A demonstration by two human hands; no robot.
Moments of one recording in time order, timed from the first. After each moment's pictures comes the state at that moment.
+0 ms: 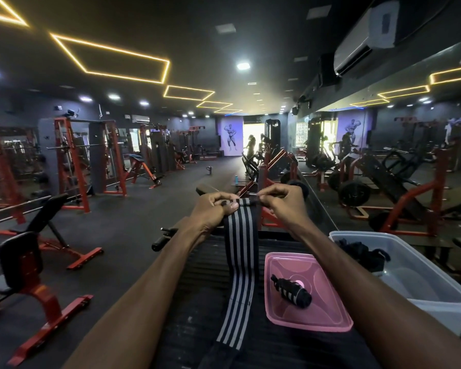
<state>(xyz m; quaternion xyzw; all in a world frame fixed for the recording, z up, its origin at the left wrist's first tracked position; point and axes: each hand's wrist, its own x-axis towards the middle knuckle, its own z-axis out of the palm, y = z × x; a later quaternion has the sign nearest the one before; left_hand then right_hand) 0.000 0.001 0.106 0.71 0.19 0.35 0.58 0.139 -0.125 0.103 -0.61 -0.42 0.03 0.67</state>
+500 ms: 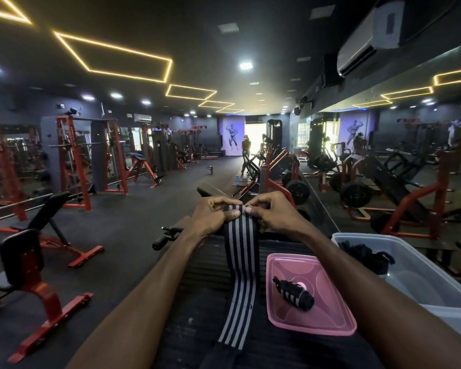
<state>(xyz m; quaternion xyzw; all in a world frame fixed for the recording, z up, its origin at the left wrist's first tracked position) -0.002 0.007 0.094 0.75 0.17 0.38 0.52 0.136 -0.113 0.101 -0.67 -0.53 0.10 0.50</state>
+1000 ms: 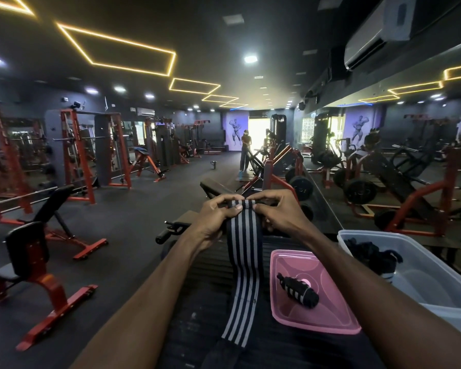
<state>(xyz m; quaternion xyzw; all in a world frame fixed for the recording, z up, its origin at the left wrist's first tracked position) -0.003 0.008 0.082 0.64 0.14 0.33 0.69 0.129 -0.116 0.091 -0.63 -0.52 0.06 0.58</state>
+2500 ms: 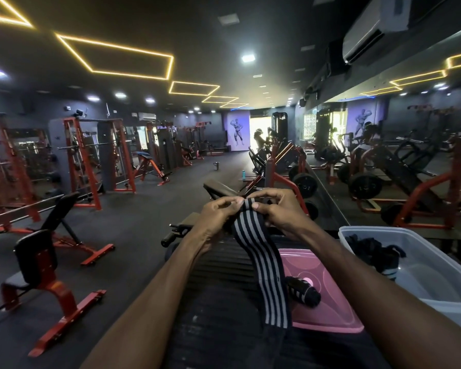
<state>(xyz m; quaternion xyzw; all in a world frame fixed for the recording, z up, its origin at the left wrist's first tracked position) 0.009 0.006 0.078 0.65 0.15 0.35 0.66 0.136 -0.107 0.087 -0.57 -0.44 0.16 0.67</state>
